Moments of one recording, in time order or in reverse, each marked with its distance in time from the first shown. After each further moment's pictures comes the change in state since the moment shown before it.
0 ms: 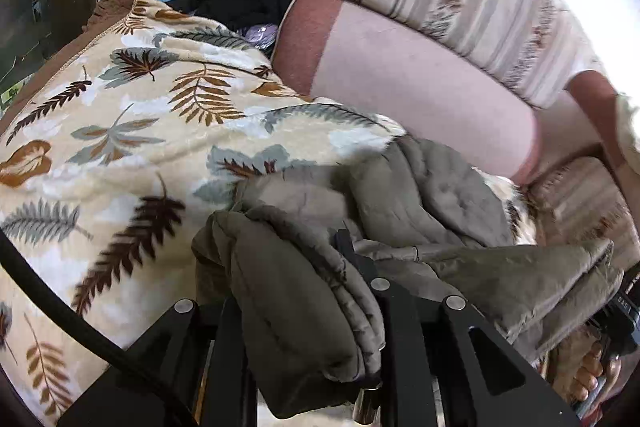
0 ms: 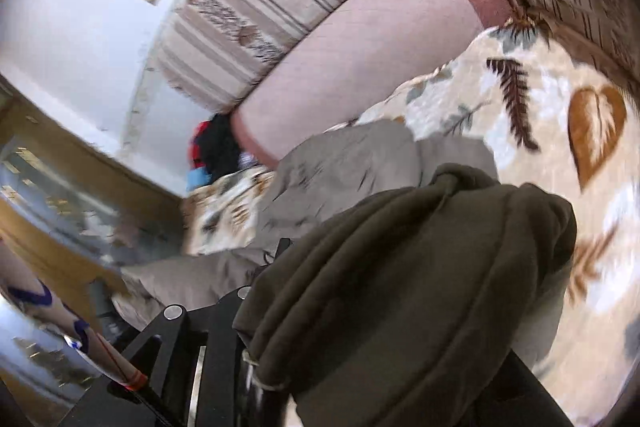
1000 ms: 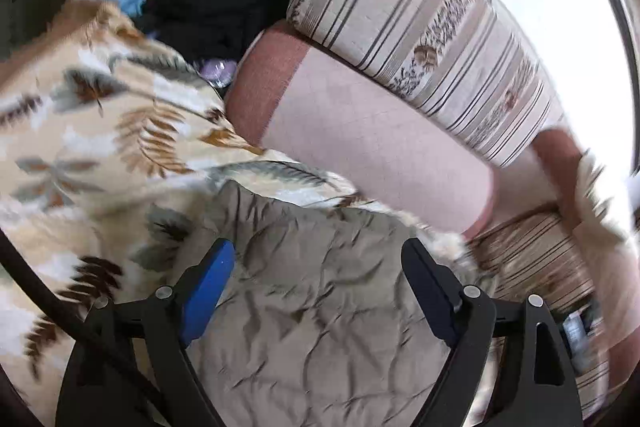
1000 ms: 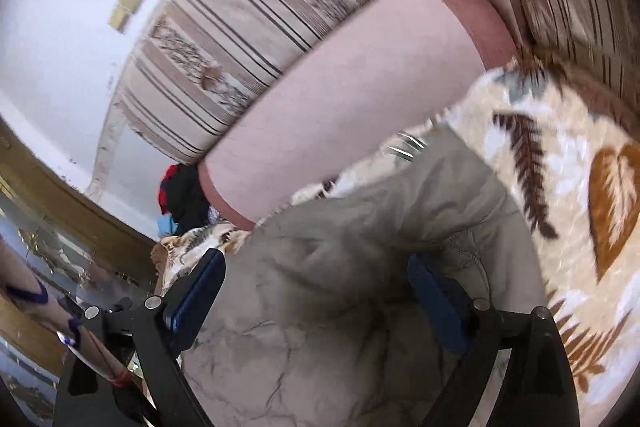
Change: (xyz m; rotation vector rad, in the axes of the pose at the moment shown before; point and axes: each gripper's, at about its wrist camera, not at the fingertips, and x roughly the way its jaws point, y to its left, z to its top) left arm 0.001 -0.011 0.054 -0.046 -0.115 -0.169; right arm 0.033 0.003 0.057 -0.025 -0.149 -0.032
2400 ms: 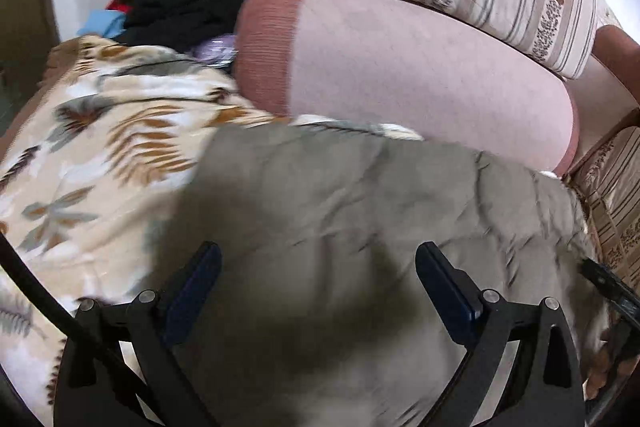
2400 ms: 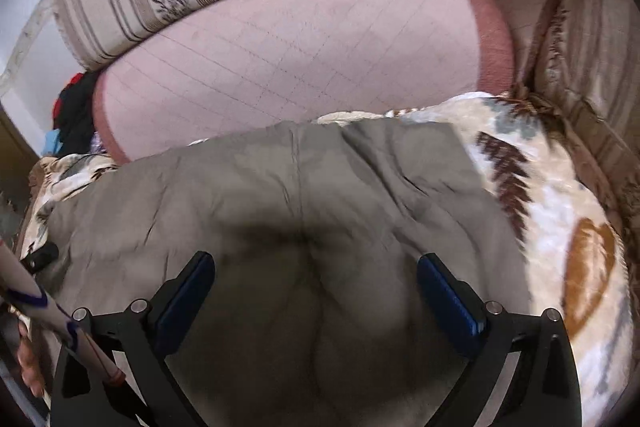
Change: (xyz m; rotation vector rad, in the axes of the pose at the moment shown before) left arm 0.109 0.000 -0.036 0.215 0.067 0.245; right arm 0.100 -0.018 -0.031 -0.297 0.093 -0.397
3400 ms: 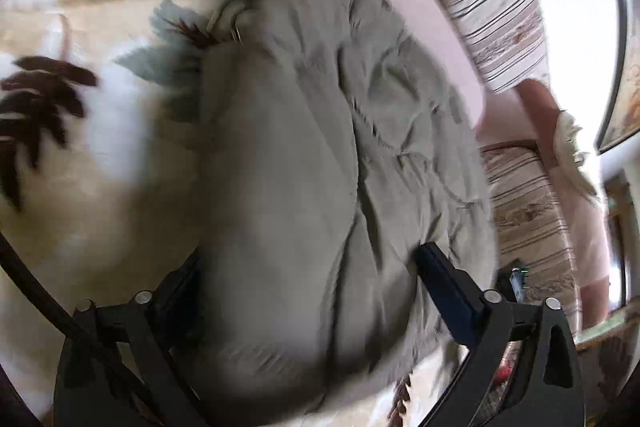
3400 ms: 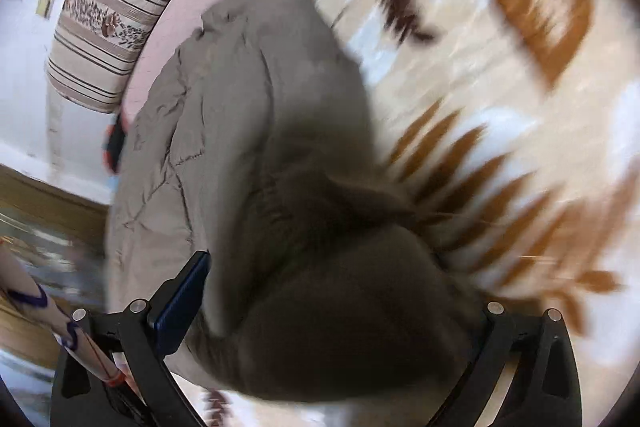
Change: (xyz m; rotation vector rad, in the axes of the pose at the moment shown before) left arm 0.016 0.098 -0.105 -0.280 0.234 -0.517; right arm 0.008 -0.126 -0.129 0.489 0.181 0.419
